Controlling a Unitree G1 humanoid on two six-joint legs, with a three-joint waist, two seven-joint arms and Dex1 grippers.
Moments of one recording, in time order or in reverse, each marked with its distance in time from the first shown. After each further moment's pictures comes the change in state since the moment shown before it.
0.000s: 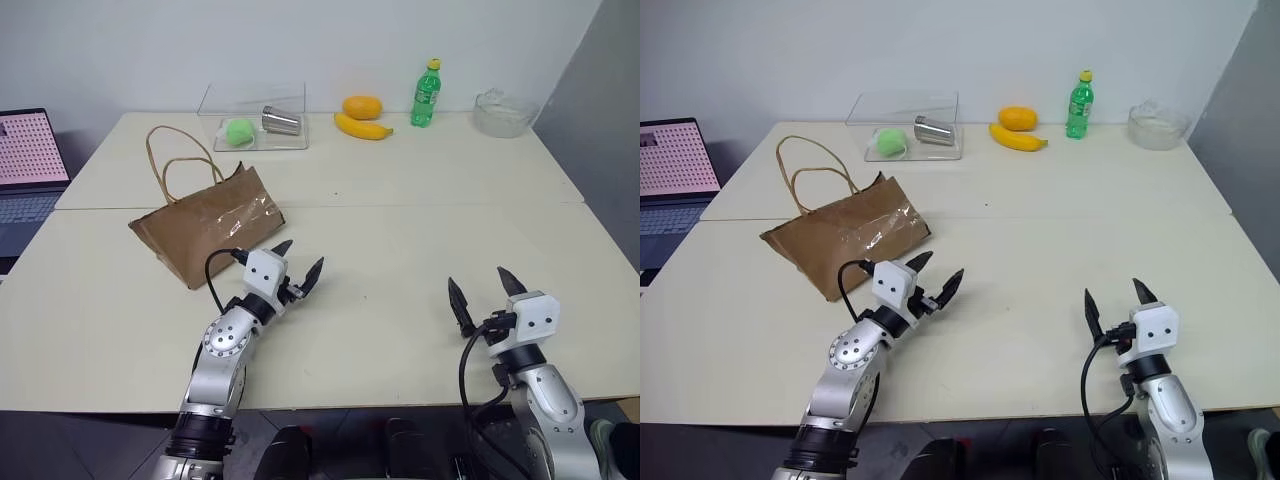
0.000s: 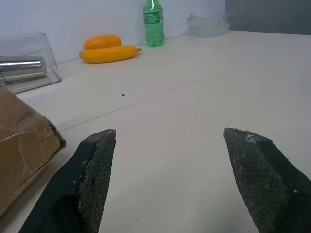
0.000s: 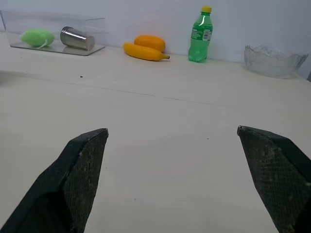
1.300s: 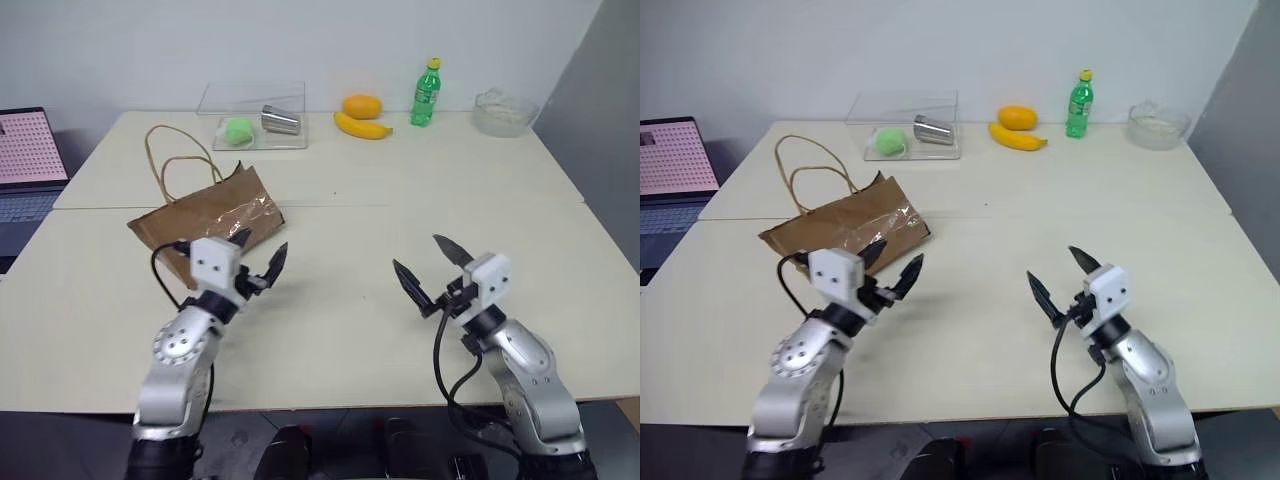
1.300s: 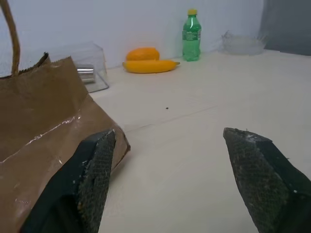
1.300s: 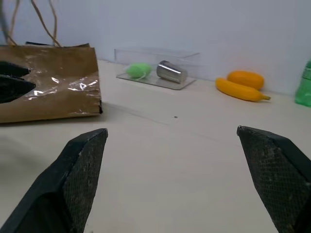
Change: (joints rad) left arm 0.137 0.116 0.202 -0.362 -0.247 0.277 -0.034; right arm -0.279 -0.088 0.147 -0.034 0.140 0.197 0.216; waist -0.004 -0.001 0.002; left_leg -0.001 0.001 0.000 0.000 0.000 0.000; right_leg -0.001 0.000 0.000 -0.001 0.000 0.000
